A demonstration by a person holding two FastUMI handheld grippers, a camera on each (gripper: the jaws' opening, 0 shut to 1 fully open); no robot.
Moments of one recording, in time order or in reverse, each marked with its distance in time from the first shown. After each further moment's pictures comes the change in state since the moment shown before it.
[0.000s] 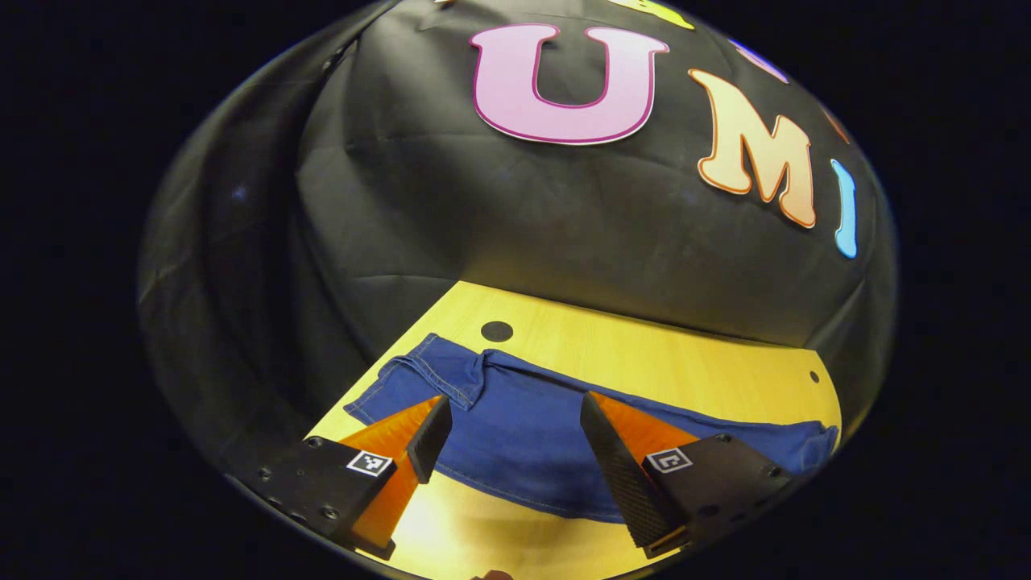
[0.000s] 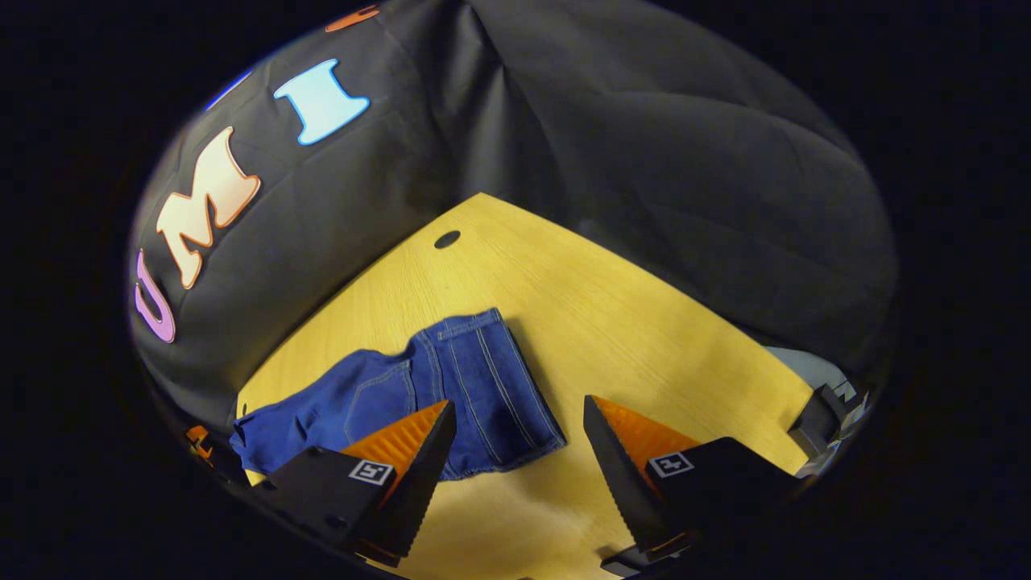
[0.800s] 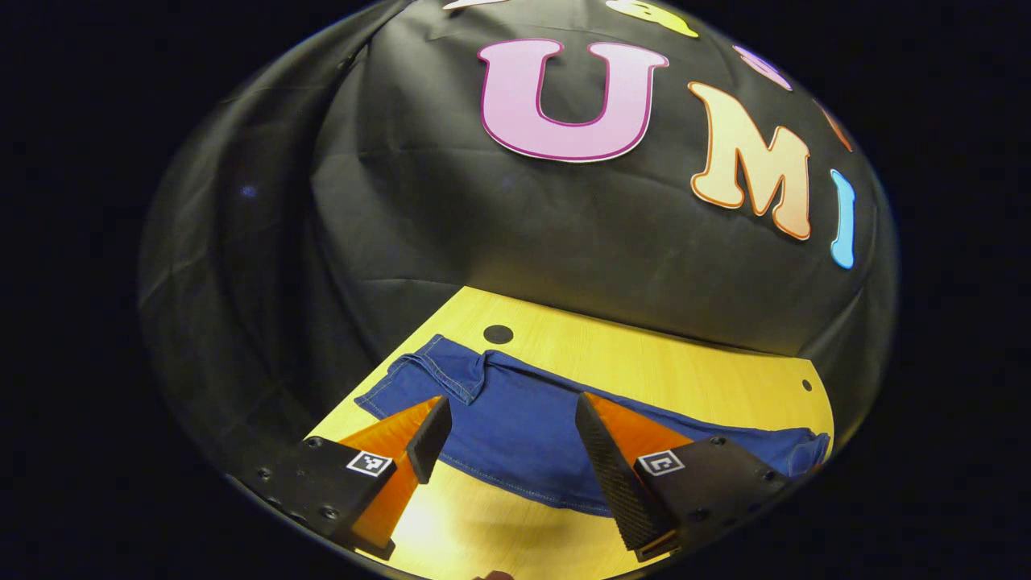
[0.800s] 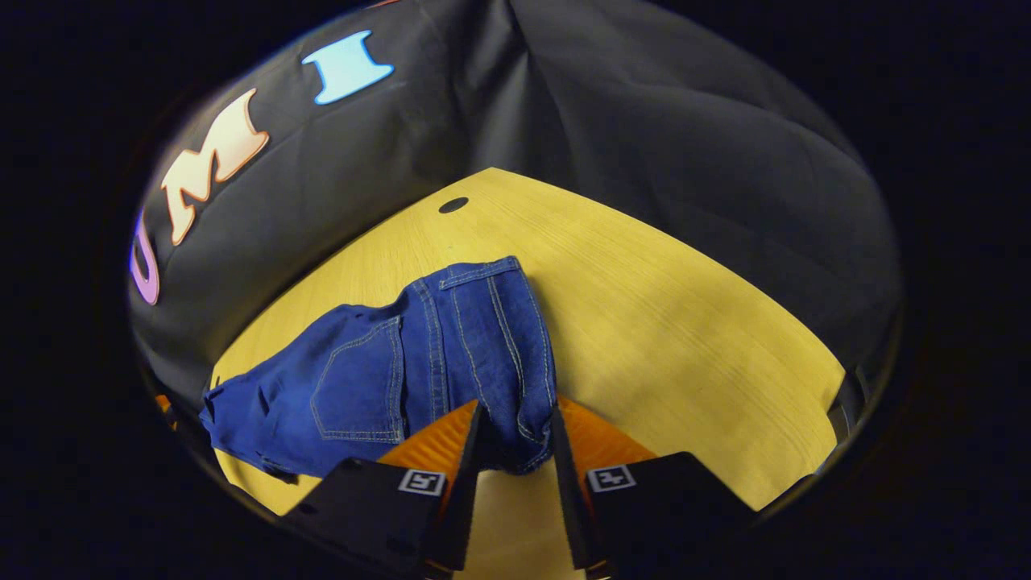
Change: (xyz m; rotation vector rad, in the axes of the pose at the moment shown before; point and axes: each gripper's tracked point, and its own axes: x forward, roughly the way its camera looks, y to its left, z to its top) left arm -0.022 -0.013 0.009 -0.001 -0.029 0.000; right arm 0.035 0.014 -0.033 -0.103 -0.030 -0.030
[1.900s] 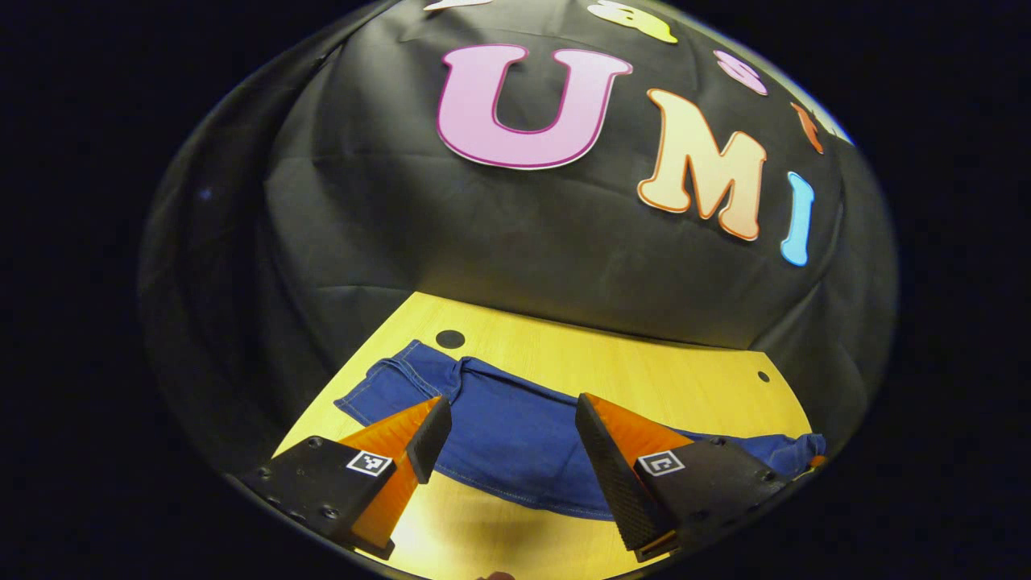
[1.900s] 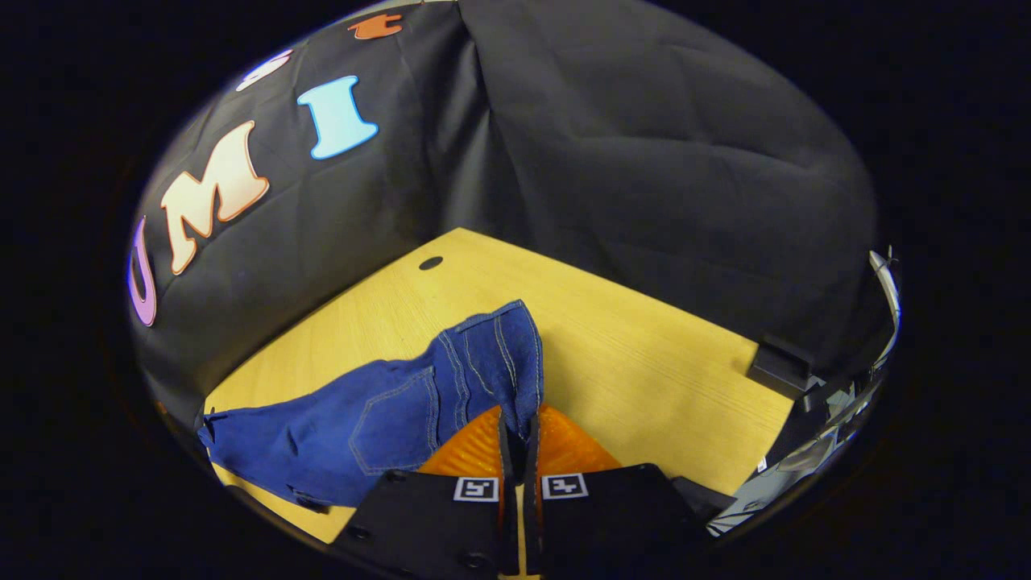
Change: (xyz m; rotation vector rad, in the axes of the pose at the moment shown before) left arm -0.018 -0.027 0.007 0.054 -0.011 -0.229; right arm -0.065 0.010 0.039 0.083 -0.235 -0.132
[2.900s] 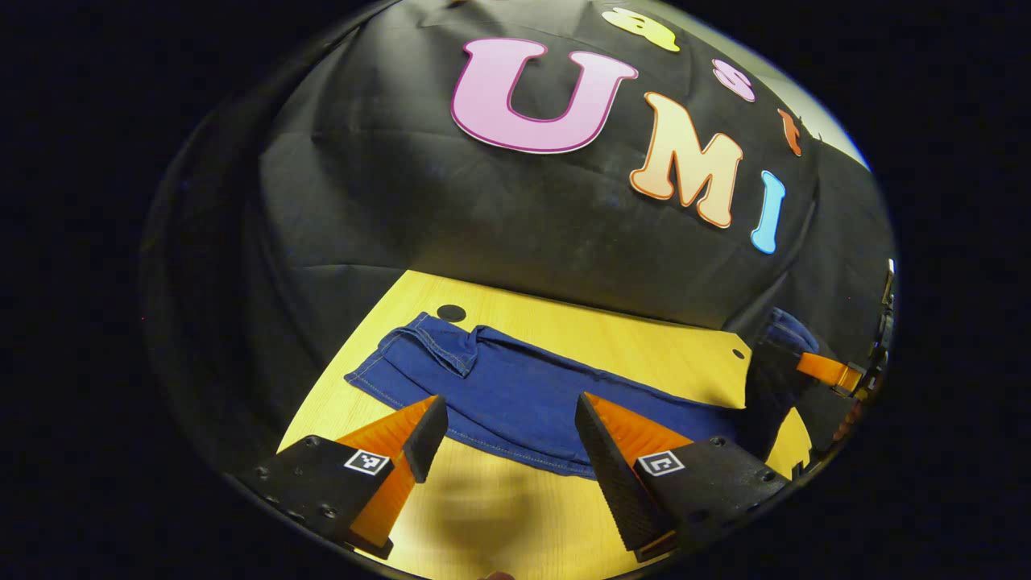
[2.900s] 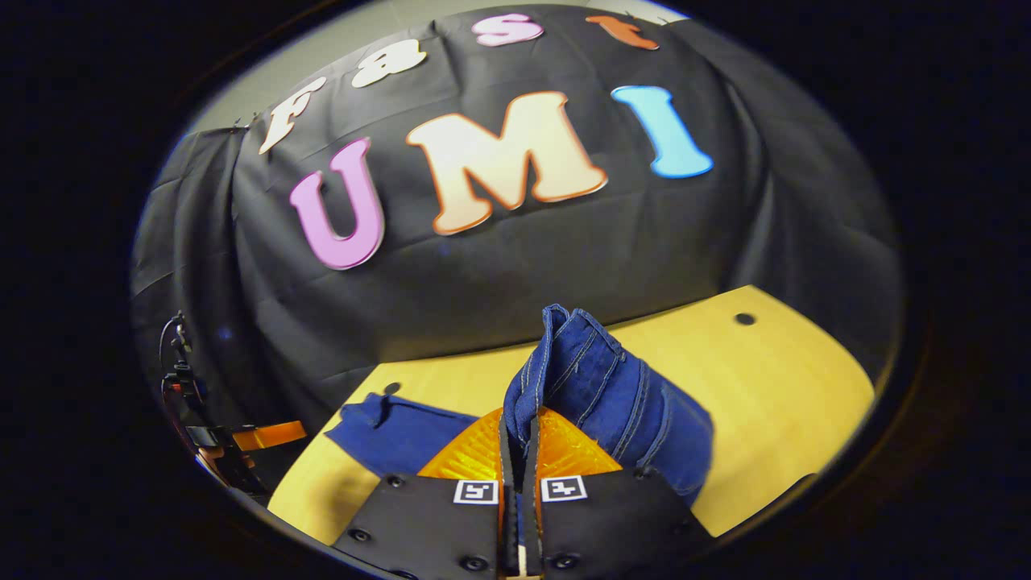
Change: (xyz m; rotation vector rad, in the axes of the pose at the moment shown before) left arm -0.027 0.054 -0.050 -0.044 0.042 -0.094; right arm -0.112 0.361 -0.057 -0.283 -0.031 0.734
